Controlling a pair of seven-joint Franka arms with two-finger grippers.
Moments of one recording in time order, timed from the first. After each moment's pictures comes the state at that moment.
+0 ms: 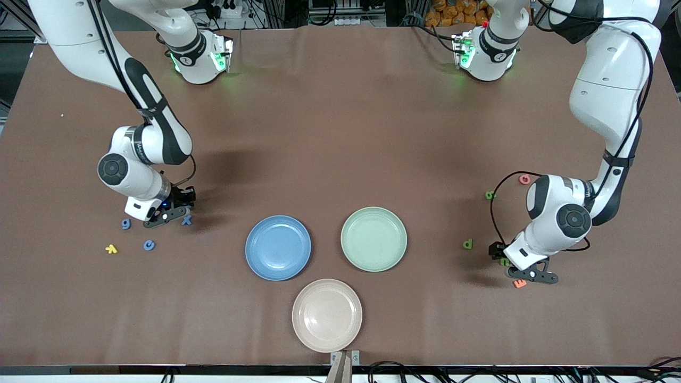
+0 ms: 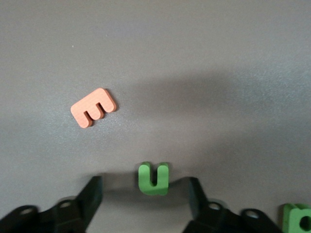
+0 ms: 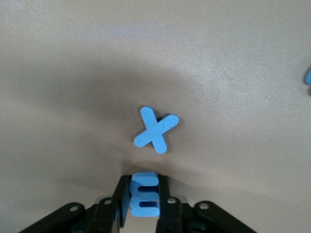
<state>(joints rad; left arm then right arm) 0.12 0.79 -0.22 -1.62 0.28 2.48 -0.05 0.08 0.44 -0.05 -2.20 0.03 2.58 -0.36</state>
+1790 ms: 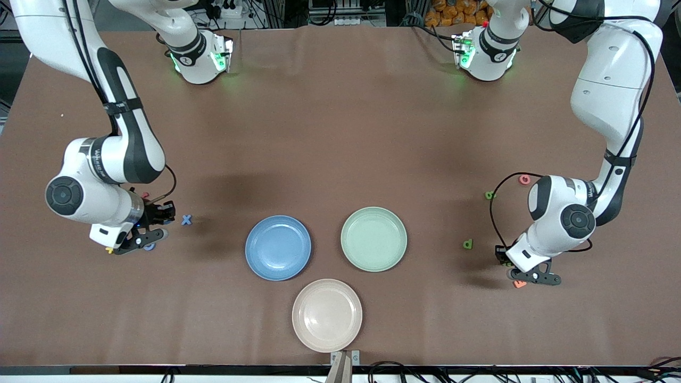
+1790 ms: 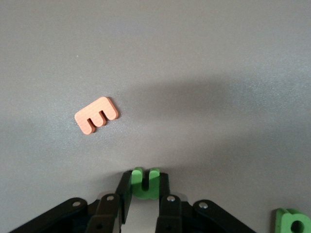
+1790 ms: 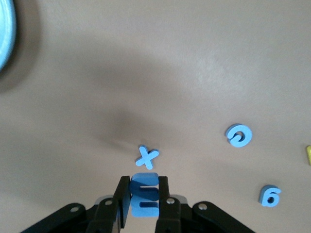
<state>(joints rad) 0.12 0.79 -0.22 -1.60 0.26 2.48 -0.05 0.08 0.45 -0.05 -1.79 0.03 2.11 -0.36</state>
